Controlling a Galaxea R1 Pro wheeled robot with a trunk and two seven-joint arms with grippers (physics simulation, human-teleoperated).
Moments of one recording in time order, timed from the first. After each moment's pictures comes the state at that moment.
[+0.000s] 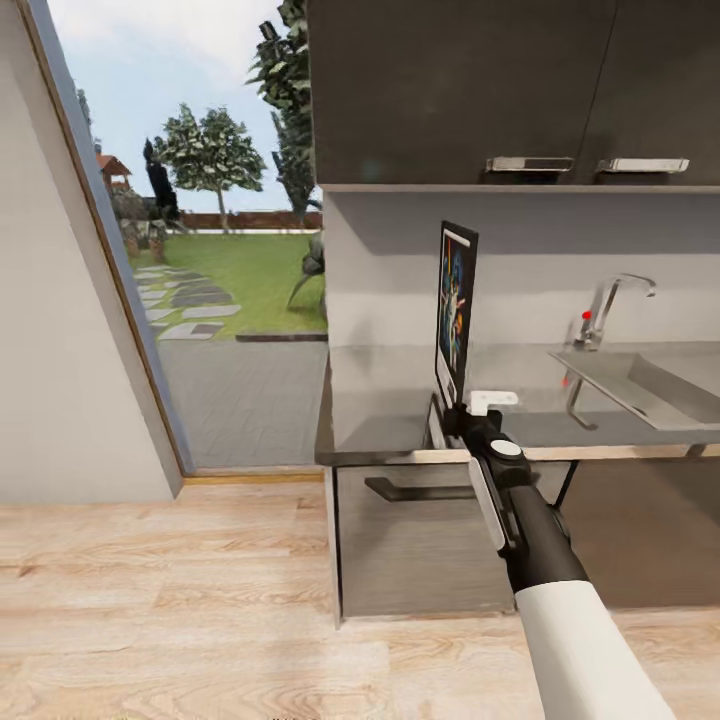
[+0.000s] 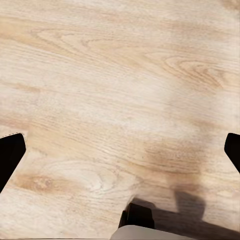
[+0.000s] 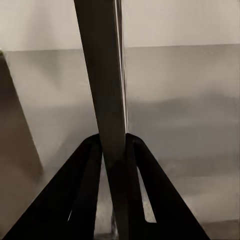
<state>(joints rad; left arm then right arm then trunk) 0.07 0.01 0.28 -0.69 0.00 -0.06 -0.01 -0.72 0.10 0.01 -1.22 0.05 0.45 -0.12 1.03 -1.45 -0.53</state>
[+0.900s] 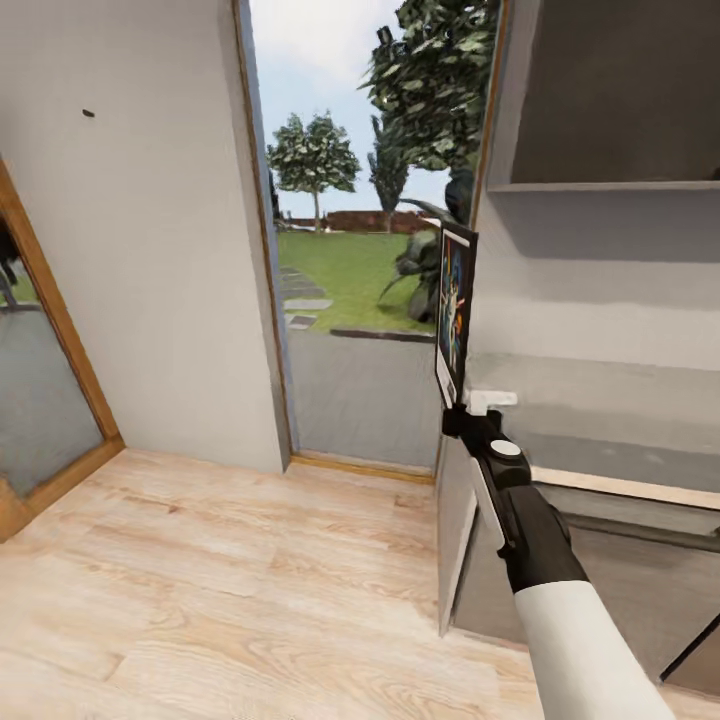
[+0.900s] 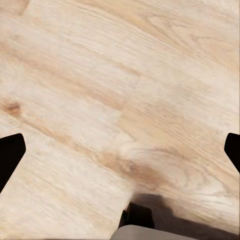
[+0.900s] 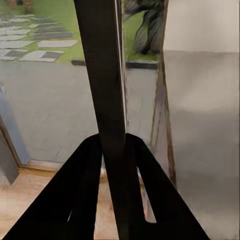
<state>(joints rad) 0.07 0.01 0.28 -0.69 0.00 -0.06 -0.01 -0.72 0.10 0.01 -1.22 0.05 0.45 -0.12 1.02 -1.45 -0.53</state>
